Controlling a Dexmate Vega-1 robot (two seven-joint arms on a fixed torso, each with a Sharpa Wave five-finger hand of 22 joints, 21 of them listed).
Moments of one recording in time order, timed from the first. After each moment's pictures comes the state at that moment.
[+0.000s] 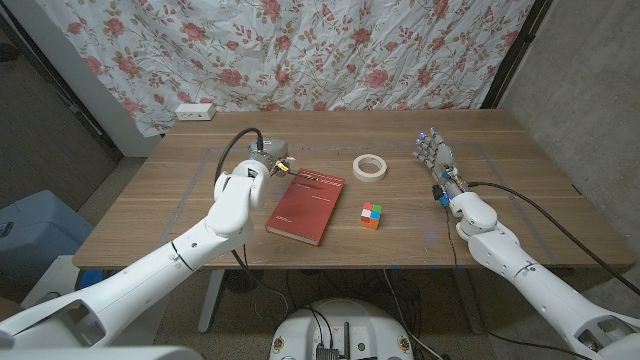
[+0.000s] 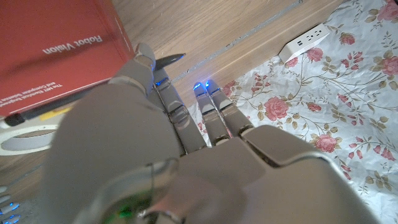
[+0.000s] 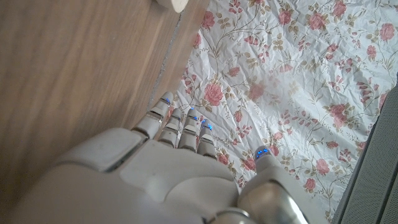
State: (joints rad) left arm 0.83 0.70 0.69 -2.06 1.17 0.73 -0.44; left_hand 1.12 0.04 0.35 -0.17 0.17 1.20 -0.12 0.22 0.18 1.21 -0.20 0.20 0.17 0.55 -0.05 0.18 0.17 0.44 -0.04 0.20 0.17; right arm -0.92 -0.54 -0.37 -1.34 0.52 0.37 -0.10; right_hand 0.05 0.08 0.34 0.01 0.21 0.16 -0.06 0.19 0.17 0.24 0.00 0.19 0.19 0.10 0.00 0.21 0.26 0.32 0.03 0.19 0.16
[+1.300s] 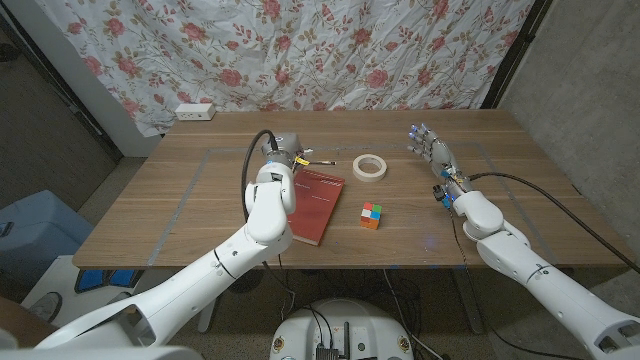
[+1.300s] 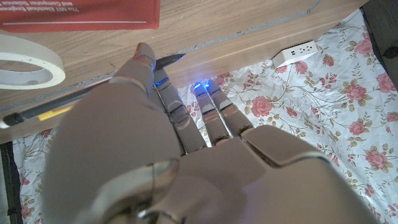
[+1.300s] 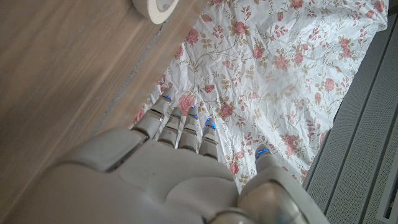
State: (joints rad) left arm 0.82 0.50 0.77 -2.05 1.23 0.98 -0.32; left_hand 1.13 0.04 0.34 -0.17 0.17 1.20 -0.13 0.21 0.18 1.21 -0.20 0.19 0.17 0.55 -0.05 0.18 0.17 0.44 -0.05 0.20 0.17; right arm -0.95 -0.62 -0.39 -1.41 0.36 0.46 -0.10; right_hand 0.05 0.08 0.35 0.01 0.21 0.19 -0.12 0.19 0.17 0.25 0.02 0.20 0.19 0.11 0.00 0.22 0.25 0.33 0.02 0.19 0.16
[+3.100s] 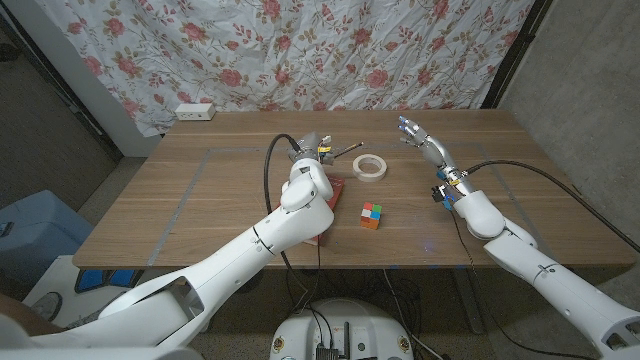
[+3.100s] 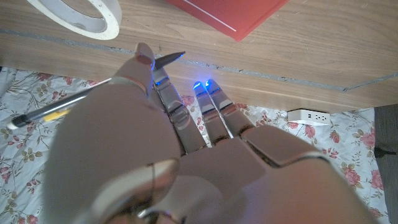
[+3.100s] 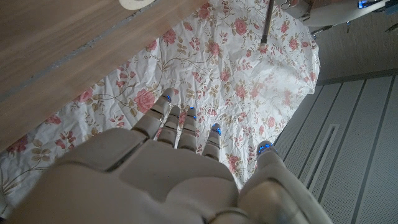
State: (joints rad) left arm 0.66 0.33 0.85 -1.97 0.56 1.18 0.16; left_hand 1.13 0.04 0.32 -0.17 0.17 1.20 -0.12 0.20 0.18 1.22 -0.20 0.18 0.17 0.56 -0.05 0.18 0.17 0.45 -0.04 0.20 0.17; right arm -0.94 -0.65 -0.41 -1.37 0.01 0.65 -0.19; right_hand 0.07 0.09 0.35 -0.03 0.21 0.13 -0.22 0.18 0.17 0.21 0.04 0.18 0.19 0.11 0.03 0.22 0.25 0.31 0.02 0.18 0.16
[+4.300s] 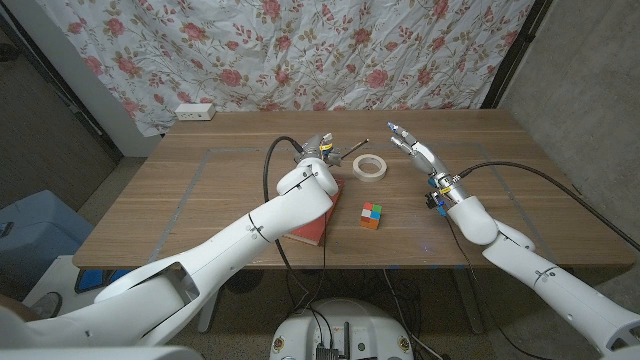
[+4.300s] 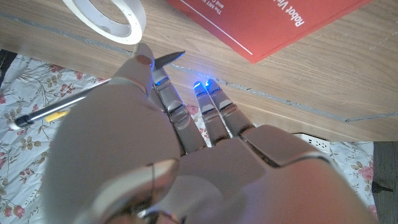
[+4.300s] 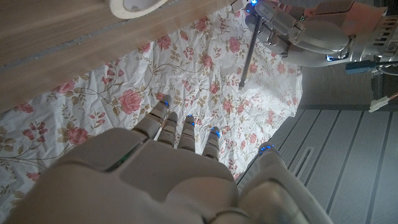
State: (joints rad) left arm 0.61 0.36 0.86 -2.00 0.15 1.22 0.43; left_hand 1.12 0.04 0.32 -0.17 0.17 1.19 -0.11 0.20 0.19 1.22 -0.20 0.18 0.18 0.56 -0.05 0.18 0.17 0.45 -0.05 0.20 0.17; right arm -0.95 -0.67 -0.44 -1.42 -0.17 0.64 -0.29; right_hand 0.06 0.09 0.35 -0.03 0.21 0.09 -0.22 0.18 0.17 0.11 0.02 0.18 0.19 0.01 0.06 0.20 0.27 0.23 0.04 0.18 0.16
